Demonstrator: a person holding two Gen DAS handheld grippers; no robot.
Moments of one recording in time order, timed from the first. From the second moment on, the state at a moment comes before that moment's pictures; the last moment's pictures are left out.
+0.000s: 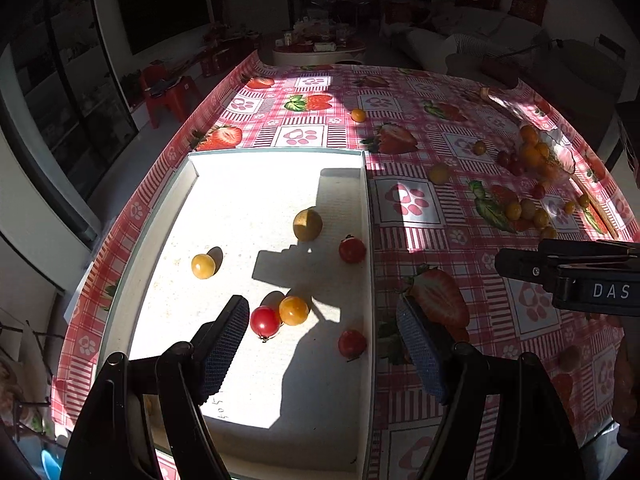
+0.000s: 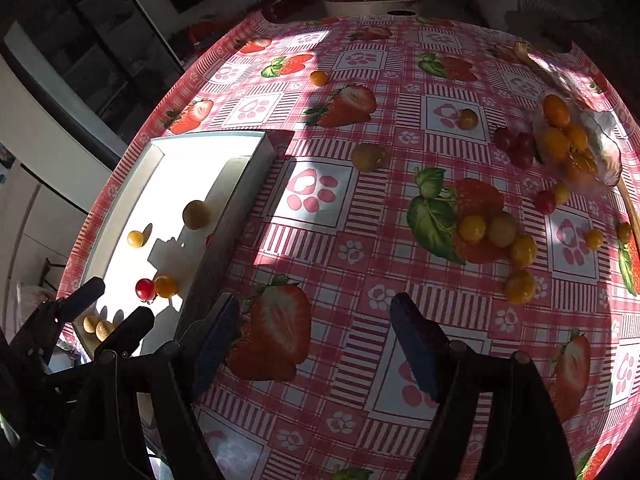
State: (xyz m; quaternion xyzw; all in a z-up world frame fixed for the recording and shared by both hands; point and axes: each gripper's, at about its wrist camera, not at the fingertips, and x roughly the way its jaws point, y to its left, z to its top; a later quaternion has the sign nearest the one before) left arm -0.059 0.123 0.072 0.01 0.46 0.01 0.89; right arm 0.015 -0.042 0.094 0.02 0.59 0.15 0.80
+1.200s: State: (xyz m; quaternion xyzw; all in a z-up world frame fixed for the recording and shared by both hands) left arm 0.063 -0.058 0.016 0.10 0.47 -0.10 0.87; right arm 0.070 -0.233 0.062 0.03 0.54 -0.06 0.84
